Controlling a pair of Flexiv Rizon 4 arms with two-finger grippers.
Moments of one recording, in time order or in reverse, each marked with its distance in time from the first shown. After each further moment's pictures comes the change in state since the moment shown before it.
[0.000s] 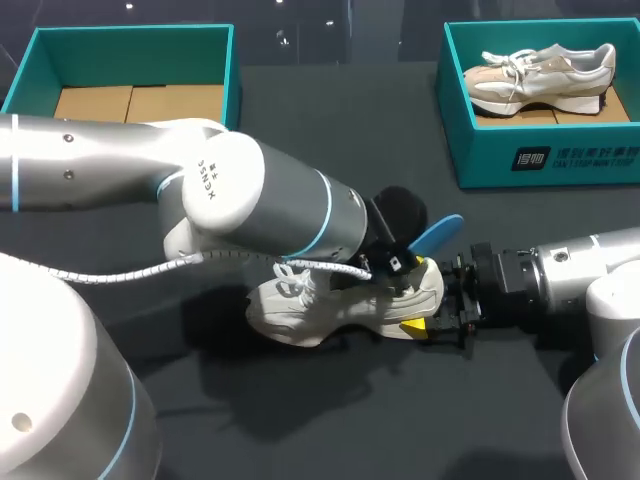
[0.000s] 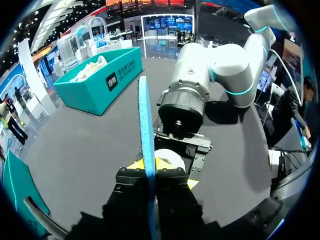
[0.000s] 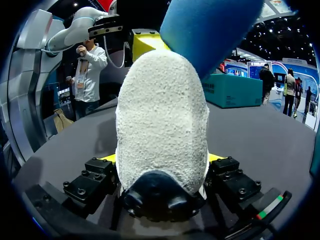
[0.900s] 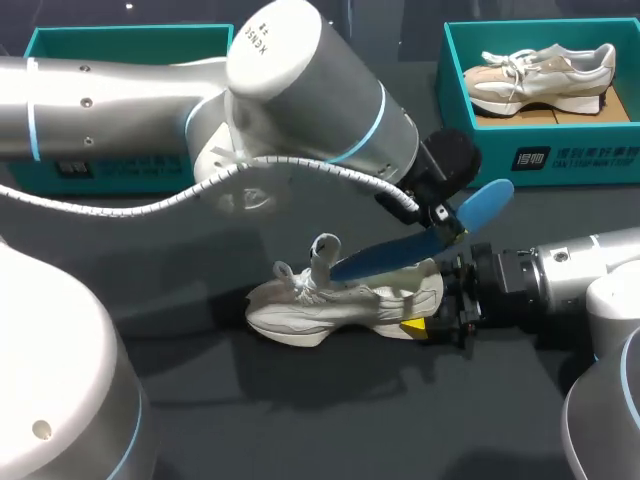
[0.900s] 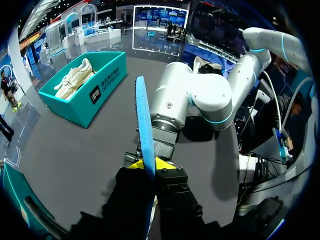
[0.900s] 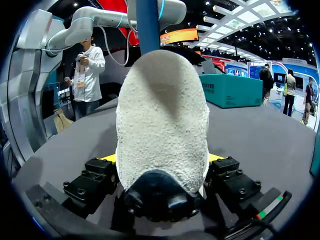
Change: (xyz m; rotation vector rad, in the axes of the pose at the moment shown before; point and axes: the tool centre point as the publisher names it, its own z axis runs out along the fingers) left arm 0.025 -0.075 -0.035 -0.097 0.158 -0.037; right arm 0.000 0.000 0.000 0.000 0.000 0.000
